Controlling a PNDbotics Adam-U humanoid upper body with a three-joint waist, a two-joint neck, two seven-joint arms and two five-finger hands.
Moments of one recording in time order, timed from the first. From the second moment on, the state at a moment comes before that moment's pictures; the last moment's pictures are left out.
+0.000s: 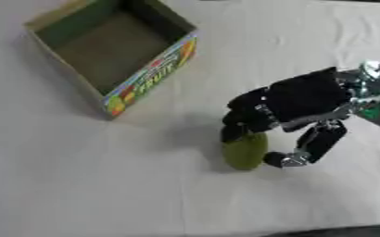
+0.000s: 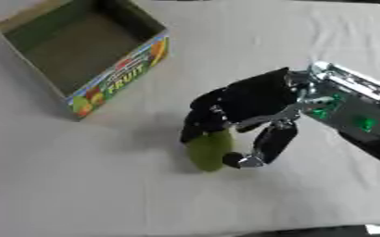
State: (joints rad) left arm -0.05 0.42 0.44 -1.99 -0.11 -0.56 0.52; right arm -0.39 -1.10 0.40 -1.98 0.39 -0.57 0.58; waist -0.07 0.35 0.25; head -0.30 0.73
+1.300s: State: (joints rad) left arm -0.05 0.42 0.44 -1.99 -0.11 -0.57 0.51; right arm -0.36 -1.09 0.39 -1.97 0.48 -0.48 0.65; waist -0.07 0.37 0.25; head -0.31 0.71
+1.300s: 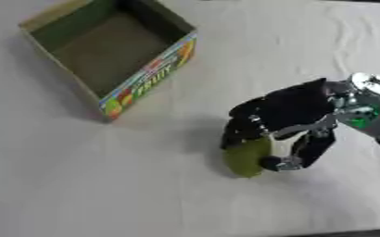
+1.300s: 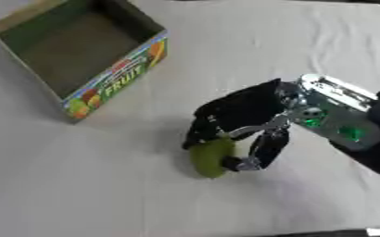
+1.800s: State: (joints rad) left arm -0.05 0.42 0.44 -1.99 -0.10 -0.57 0.51; right arm -0.38 -1.06 0.40 -1.91 0.52 -0.46 0.59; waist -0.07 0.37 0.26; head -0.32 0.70
